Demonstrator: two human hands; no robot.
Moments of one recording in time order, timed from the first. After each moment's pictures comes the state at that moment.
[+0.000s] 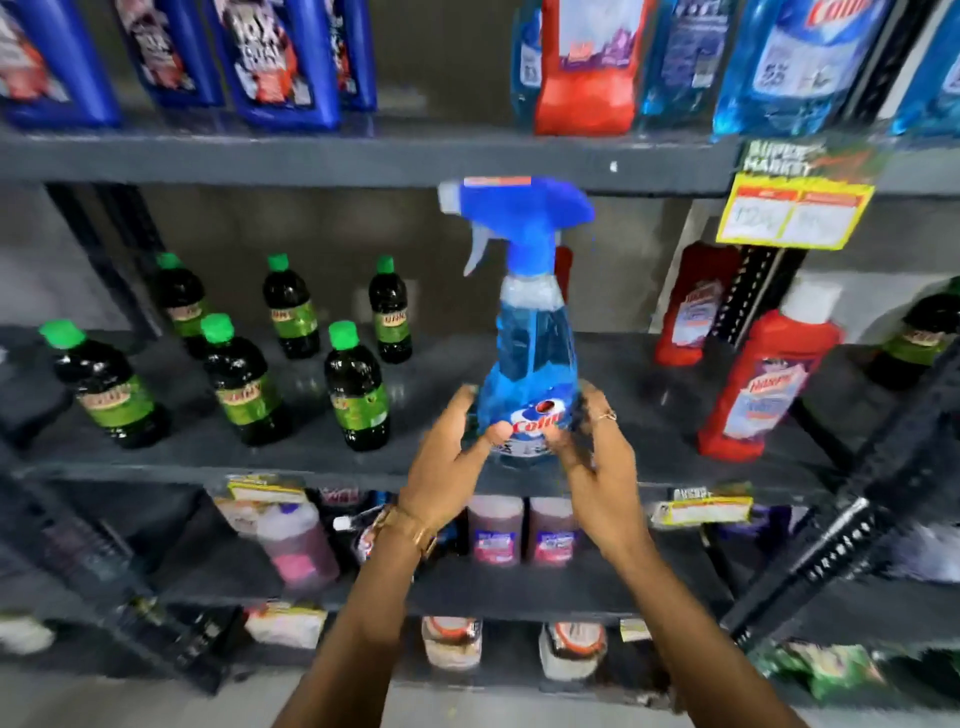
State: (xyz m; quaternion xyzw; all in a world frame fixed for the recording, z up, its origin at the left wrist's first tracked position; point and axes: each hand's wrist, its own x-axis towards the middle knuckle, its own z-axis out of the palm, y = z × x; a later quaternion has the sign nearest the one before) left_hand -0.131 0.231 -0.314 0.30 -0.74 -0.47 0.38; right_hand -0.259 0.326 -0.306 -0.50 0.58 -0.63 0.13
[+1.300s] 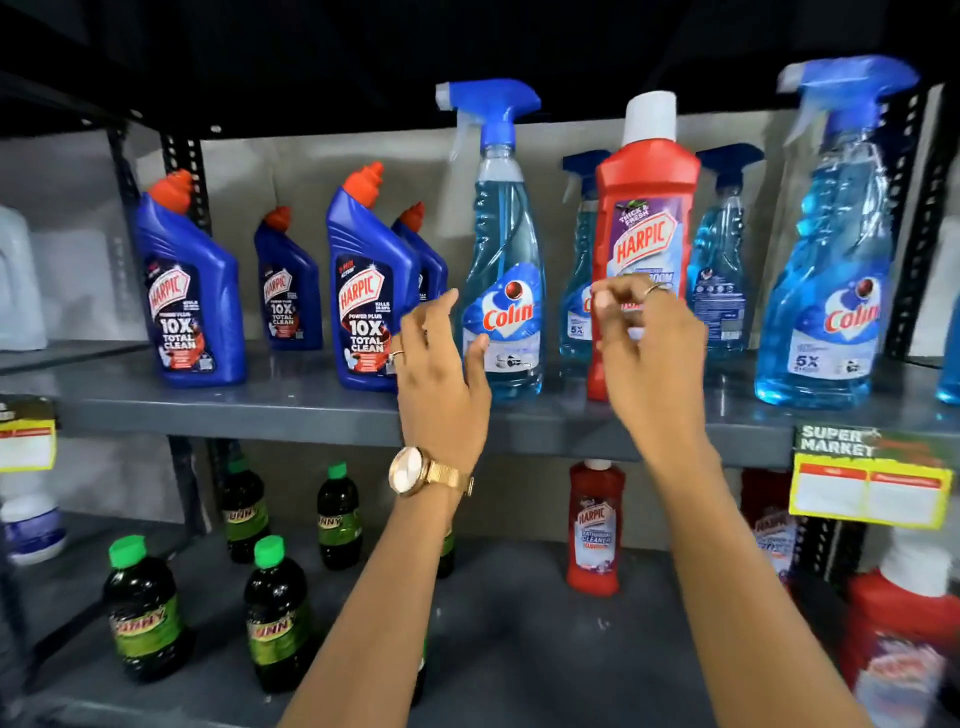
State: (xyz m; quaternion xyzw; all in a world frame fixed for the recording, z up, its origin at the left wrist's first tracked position) left_hand -0.148 0.132 -0.080 0.32 -0.67 0.00 0.67; right_hand -0.277 0.214 -0.046 -0.52 0.55 -0.63 -0.20
